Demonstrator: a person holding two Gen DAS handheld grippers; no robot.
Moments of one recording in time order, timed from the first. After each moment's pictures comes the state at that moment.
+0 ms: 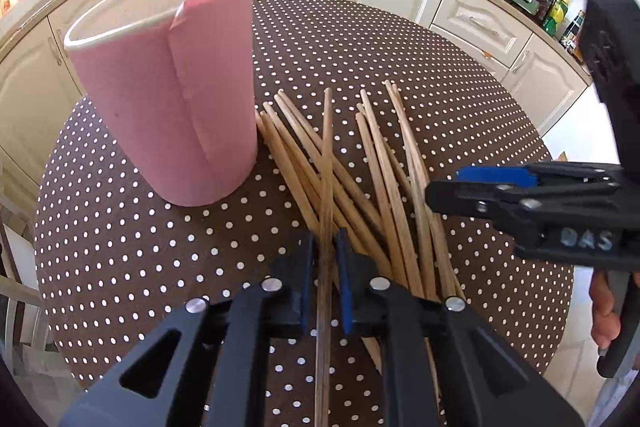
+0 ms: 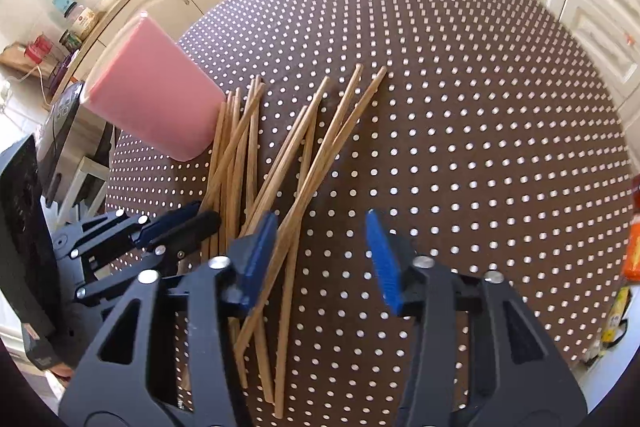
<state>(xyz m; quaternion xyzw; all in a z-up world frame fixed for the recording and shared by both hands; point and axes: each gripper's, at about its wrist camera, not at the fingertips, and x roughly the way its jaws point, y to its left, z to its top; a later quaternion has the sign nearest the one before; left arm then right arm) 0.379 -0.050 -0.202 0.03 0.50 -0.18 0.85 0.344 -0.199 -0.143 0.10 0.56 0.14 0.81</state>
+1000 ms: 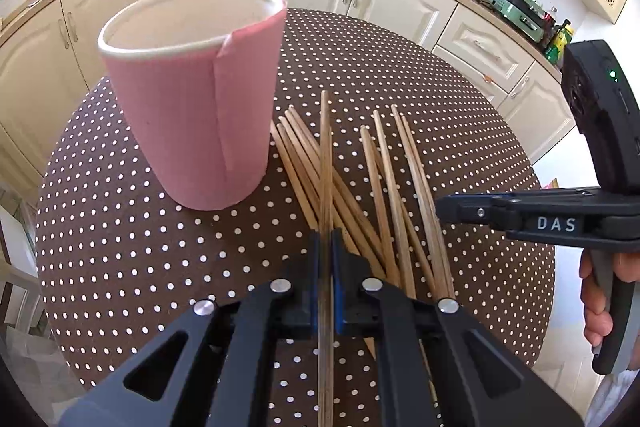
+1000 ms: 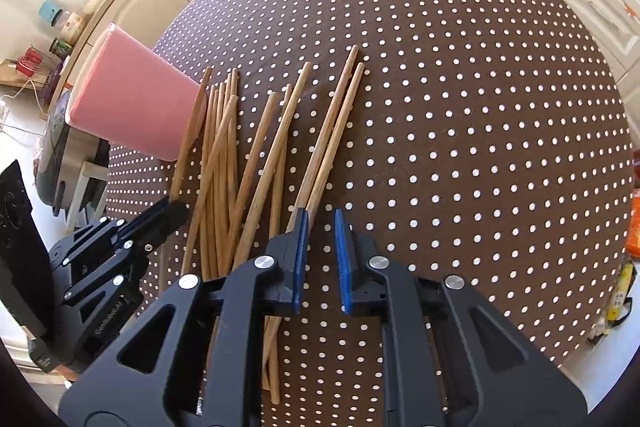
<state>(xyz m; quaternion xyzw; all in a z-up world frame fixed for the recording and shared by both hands) 0.369 -0.013 -0.192 -0.02 0.49 -0.18 0.85 0.354 -0.236 -0.137 0.13 0.60 0.14 0.78</state>
